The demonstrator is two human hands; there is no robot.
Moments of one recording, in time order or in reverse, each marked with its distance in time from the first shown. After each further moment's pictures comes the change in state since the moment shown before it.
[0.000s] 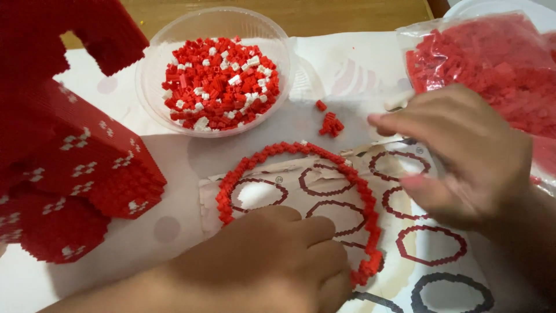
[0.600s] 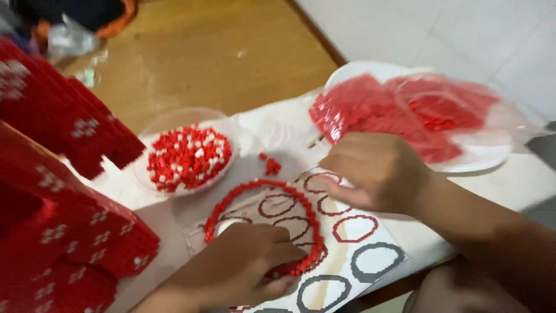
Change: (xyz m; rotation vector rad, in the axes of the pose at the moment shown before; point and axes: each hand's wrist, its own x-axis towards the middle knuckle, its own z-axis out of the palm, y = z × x) left_hand 0.010 -0.012 -0.010 -0.102 -0.265 -0.226; right_hand 0.004 -0.014 -0.039 -0.325 0.021 -0.285
